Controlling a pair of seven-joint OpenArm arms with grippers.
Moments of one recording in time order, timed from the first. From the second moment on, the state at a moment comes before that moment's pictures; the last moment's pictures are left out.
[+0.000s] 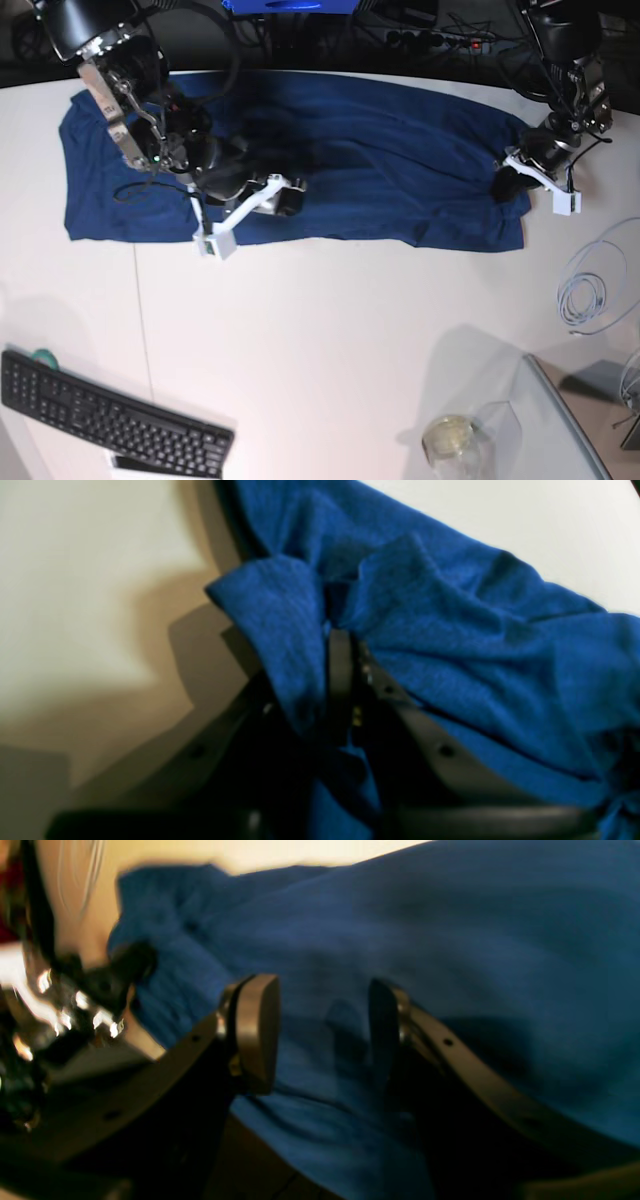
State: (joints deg) left arm 3.6 -18.3 -30.9 49.4 -21.7 -42.4 20.5; right arm -5.1 12.0 -25.9 88.5 50.2 -10.1 -35.2
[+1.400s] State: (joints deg) left arm 20.3 -0.3 -20.9 91.6 2.0 -38.7 21.8; right arm -12.0 14.8 -6.5 90.1 50.3 -9.9 -35.4
